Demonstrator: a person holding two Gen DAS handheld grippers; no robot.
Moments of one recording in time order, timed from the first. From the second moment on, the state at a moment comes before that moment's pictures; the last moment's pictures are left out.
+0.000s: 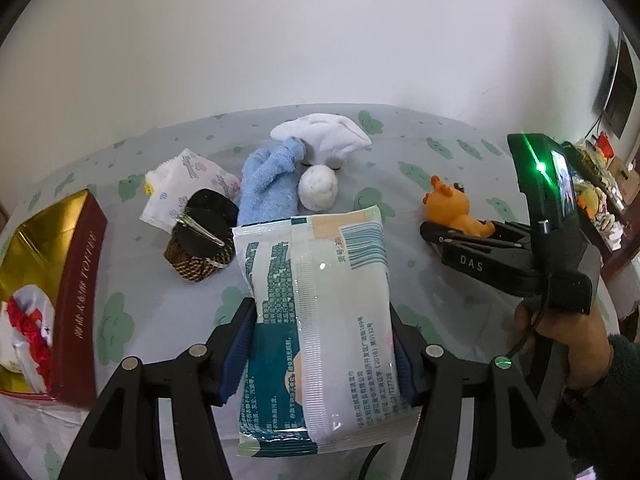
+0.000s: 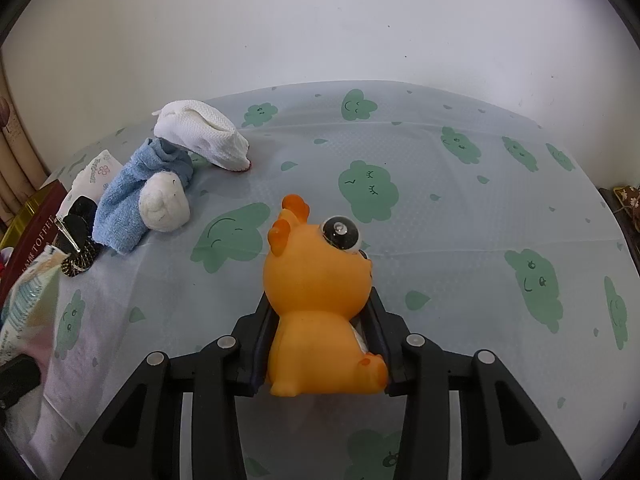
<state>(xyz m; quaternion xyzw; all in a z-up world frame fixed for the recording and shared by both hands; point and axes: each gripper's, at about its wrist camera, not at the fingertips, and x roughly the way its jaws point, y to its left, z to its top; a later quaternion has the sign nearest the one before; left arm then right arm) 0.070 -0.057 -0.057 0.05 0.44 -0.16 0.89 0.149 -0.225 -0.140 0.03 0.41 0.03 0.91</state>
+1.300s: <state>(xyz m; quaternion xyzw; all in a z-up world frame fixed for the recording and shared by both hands) 0.125 0.155 -0.018 -0.01 0.43 0.10 0.90 0.149 -0.224 -0.141 0.02 0.42 0.02 0.91</state>
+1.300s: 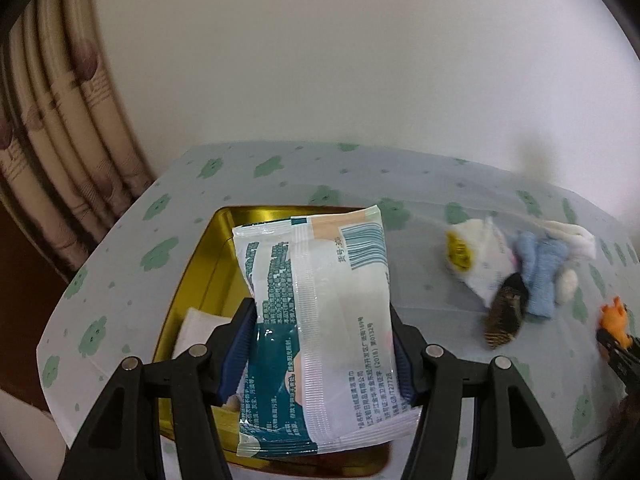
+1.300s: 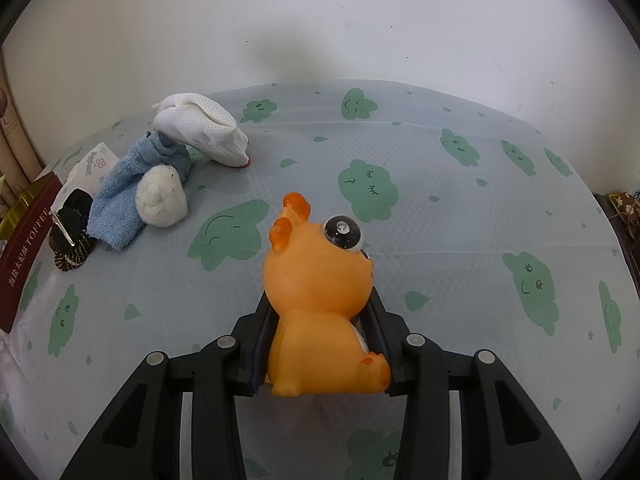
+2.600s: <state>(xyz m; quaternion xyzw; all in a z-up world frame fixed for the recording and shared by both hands) 0.174 0.190 -0.060 0.02 0.49 0.12 0.86 0.148 -0.223 -0.141 0.01 0.42 0.02 0.91</state>
